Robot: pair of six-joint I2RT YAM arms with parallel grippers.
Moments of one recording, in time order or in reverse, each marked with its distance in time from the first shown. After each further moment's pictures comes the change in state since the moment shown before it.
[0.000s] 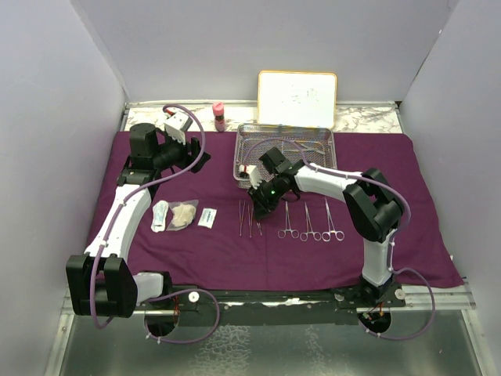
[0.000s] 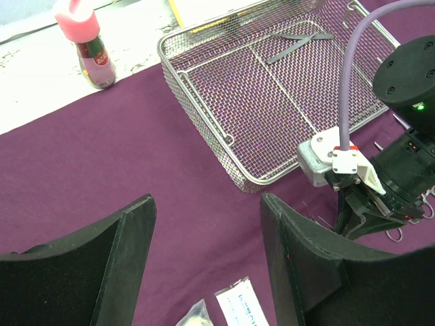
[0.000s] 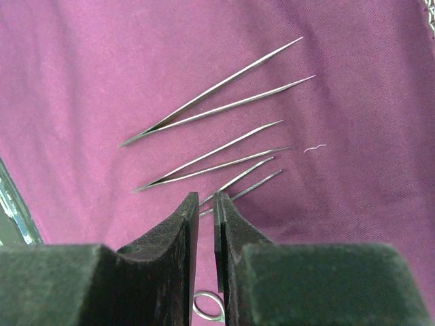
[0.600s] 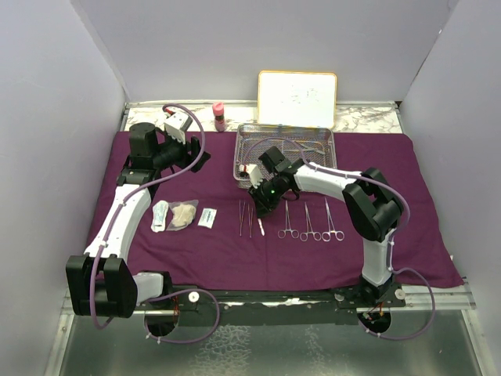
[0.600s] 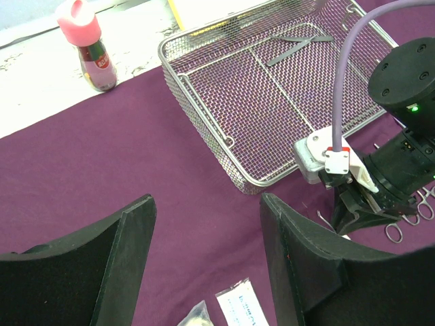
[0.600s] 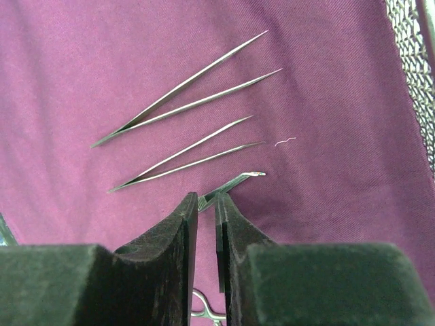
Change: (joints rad) left arm 0.000 -0.001 0.006 0.000 0.000 0.000; right arm -0.001 0.009 0.019 -0.022 0.068 -0.022
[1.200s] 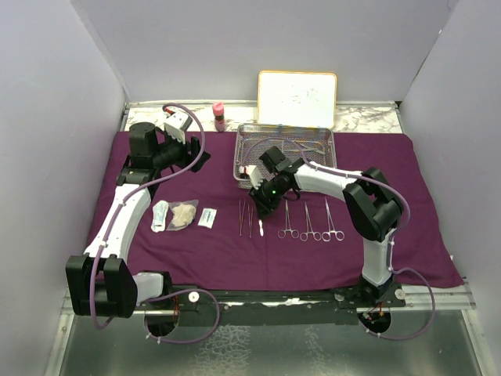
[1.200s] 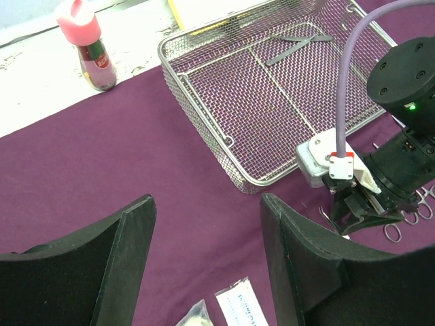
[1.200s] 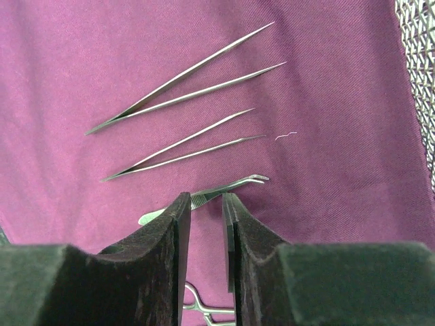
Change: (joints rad) left arm 0.000 0.000 0.006 -0.011 0.000 0.000; right arm -0.005 0.000 0.005 -0.031 -0.005 -0.071
